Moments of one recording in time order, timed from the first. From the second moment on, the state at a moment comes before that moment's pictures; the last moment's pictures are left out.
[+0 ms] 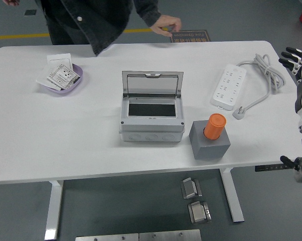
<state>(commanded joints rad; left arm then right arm) 0.08 0.07 -1.50 -0.18 1.25 0.00 0.20 0.04 -0.17 1.61 1.50 -1.28 -0.21 0.28</state>
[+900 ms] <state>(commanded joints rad) 0.08 0.08 -1.50 -0.18 1.24 0.01 0.21 0.02 -0.10 1.43 1.39 -1.31 -0.33 0.41</state>
